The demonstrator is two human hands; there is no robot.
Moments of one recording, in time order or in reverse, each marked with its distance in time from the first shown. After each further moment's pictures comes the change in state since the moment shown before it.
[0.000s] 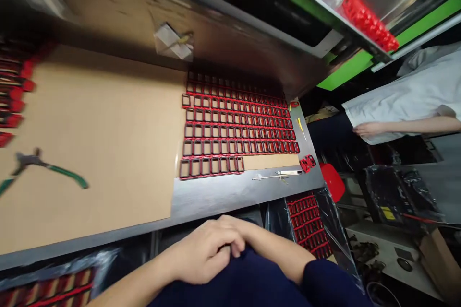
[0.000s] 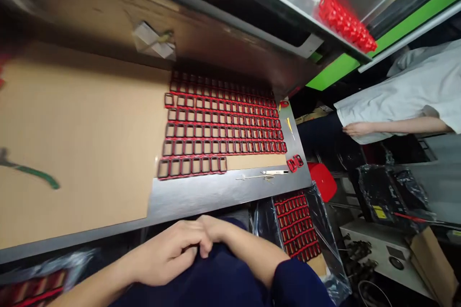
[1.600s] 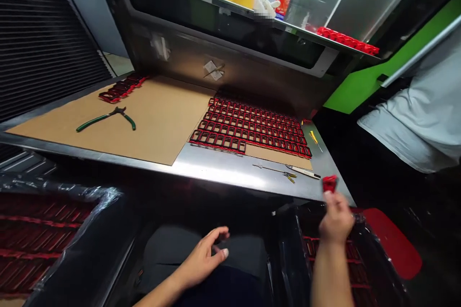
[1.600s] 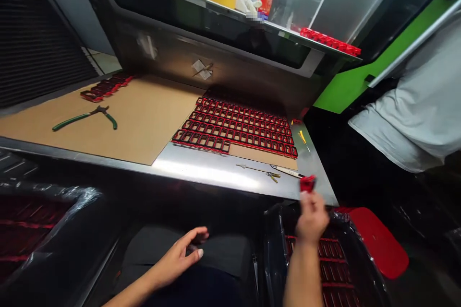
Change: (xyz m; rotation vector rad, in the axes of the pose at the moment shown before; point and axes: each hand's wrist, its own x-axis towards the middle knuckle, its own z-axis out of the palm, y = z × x) left_hand 0.000 -0.183 0.235 -0.064 0.615 -0.431; right_hand -0.095 0.196 -0.116 0.069 1.560 -0.598
